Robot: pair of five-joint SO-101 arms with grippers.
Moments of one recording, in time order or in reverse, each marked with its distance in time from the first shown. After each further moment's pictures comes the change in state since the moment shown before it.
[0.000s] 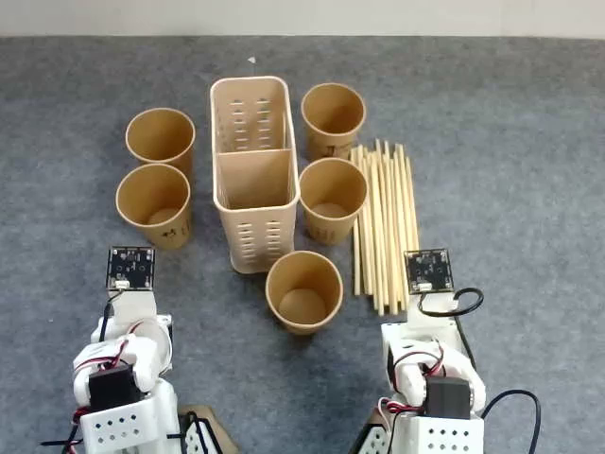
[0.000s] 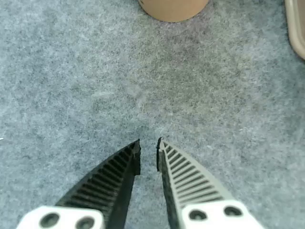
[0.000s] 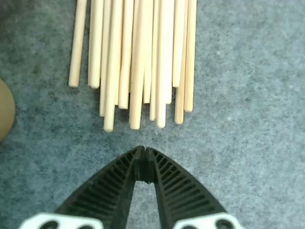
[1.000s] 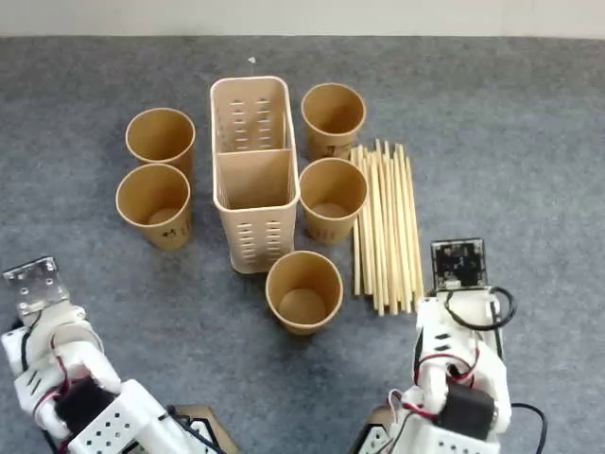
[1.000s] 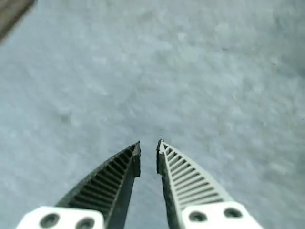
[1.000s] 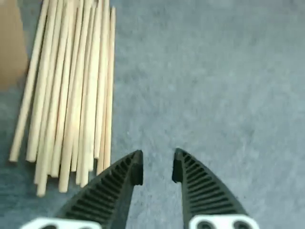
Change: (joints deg) left arm -33.1 -0.2 -3.1 -22.8 -11.6; right arm 12.1 3.0 -15.0 -8.1 15.5
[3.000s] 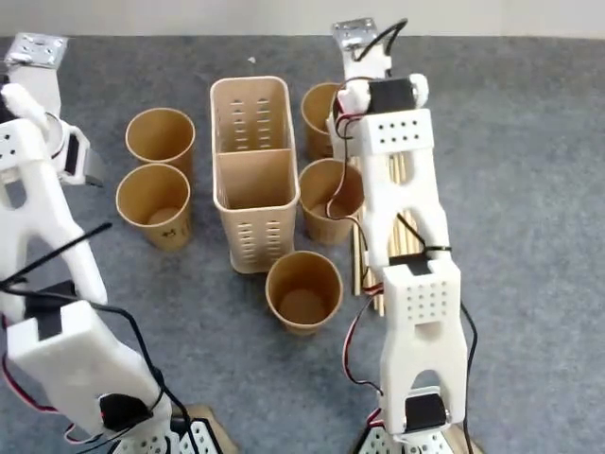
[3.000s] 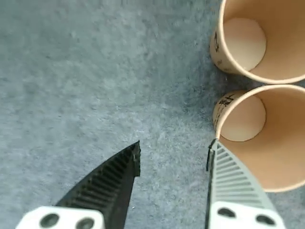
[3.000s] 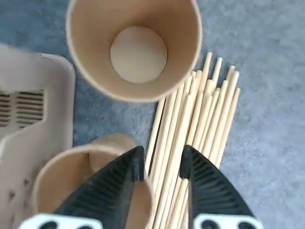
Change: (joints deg) left arm 23.8 119.1 -126.8 45.7 -0.6; right arm -25.6 142.1 -146.3 33.3 -19.3
